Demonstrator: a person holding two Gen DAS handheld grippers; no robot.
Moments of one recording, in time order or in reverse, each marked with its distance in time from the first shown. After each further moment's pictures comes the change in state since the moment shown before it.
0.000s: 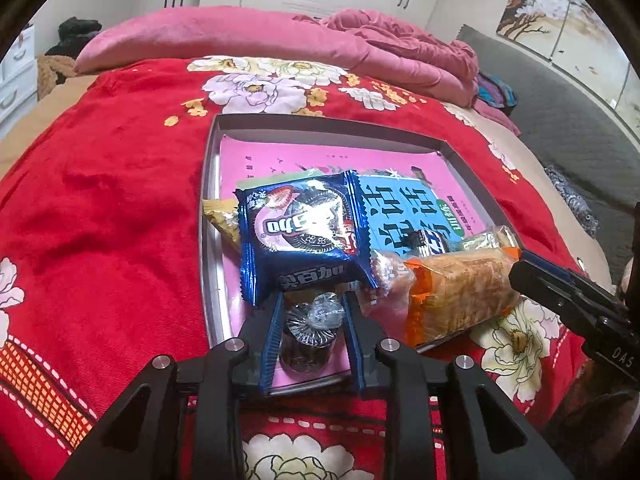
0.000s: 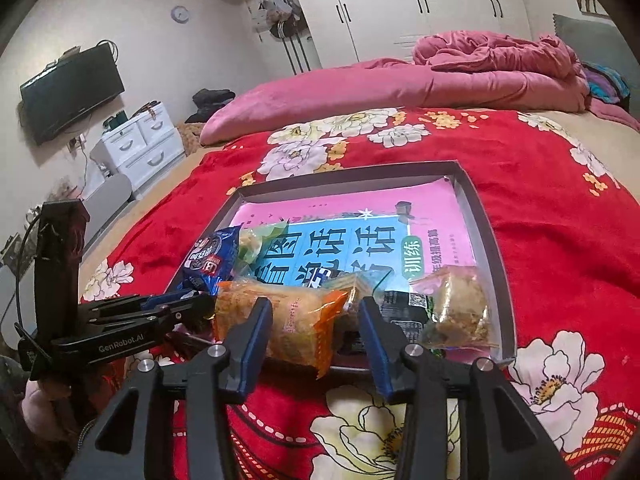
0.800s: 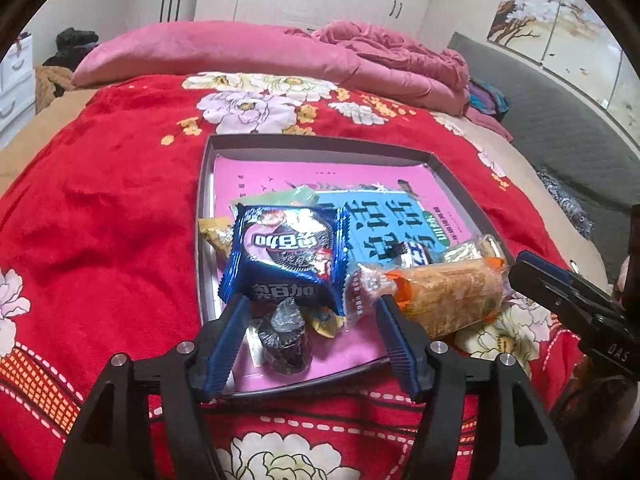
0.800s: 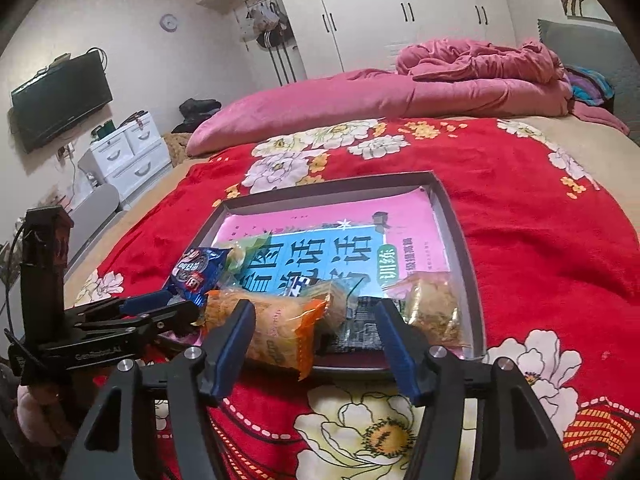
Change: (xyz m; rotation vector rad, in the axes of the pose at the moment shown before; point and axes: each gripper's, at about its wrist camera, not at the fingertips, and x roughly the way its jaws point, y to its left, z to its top) left arm -0.016 -0.009 0.003 0.022 -0.053 -0.017; right arm -0.015 -0.006 0.002 0.015 -0.039 -0.059
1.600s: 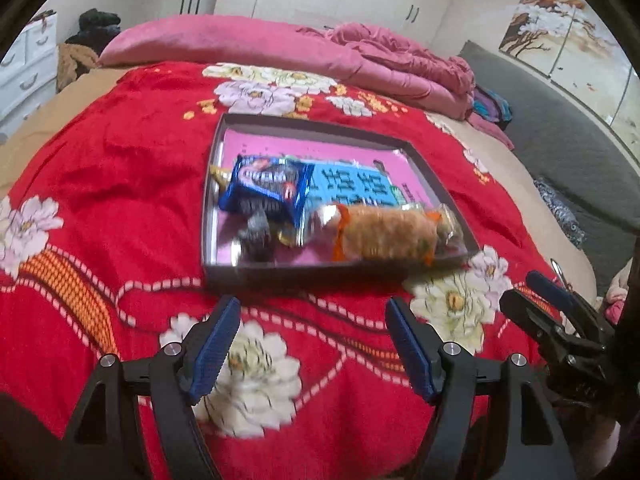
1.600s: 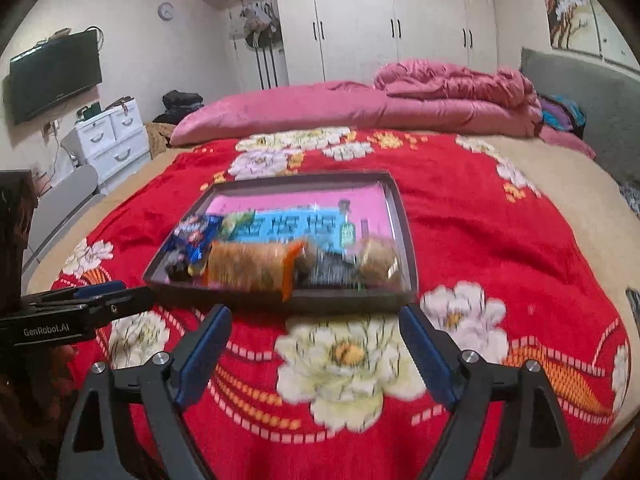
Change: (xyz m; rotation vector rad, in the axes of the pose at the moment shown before) left arm -0.066 -0.031 -0.051 -0.084 0.029 0.024; right arm -0.071 0.016 -0.041 -0.060 -0.003 -0.144
